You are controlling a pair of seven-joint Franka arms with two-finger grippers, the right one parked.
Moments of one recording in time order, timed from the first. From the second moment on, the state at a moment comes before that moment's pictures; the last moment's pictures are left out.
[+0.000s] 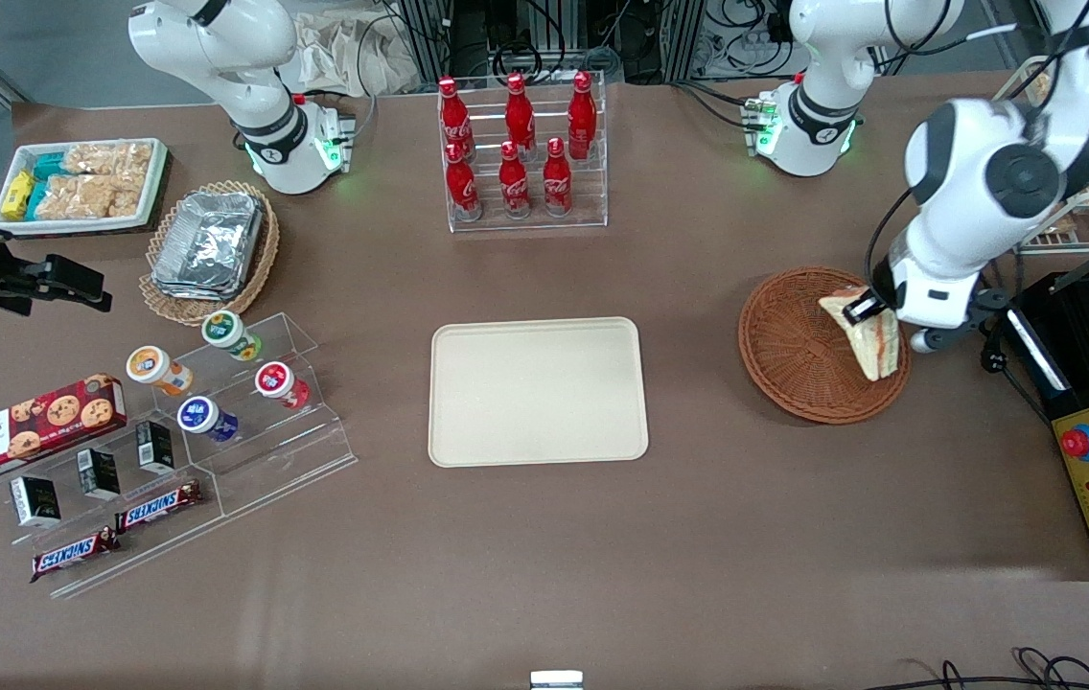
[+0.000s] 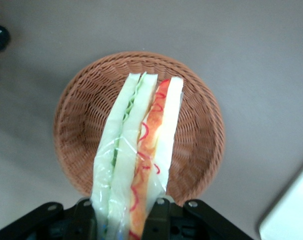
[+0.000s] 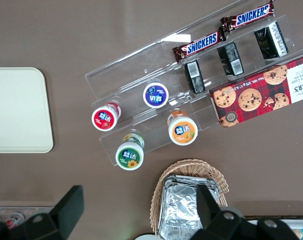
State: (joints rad) arm 0.03 -0.12 -0.16 -2.19 -0.02 1.98 -0.61
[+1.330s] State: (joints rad) arm -0.24 0.55 -0.47 -1.62 0.17 2.10 -0.93
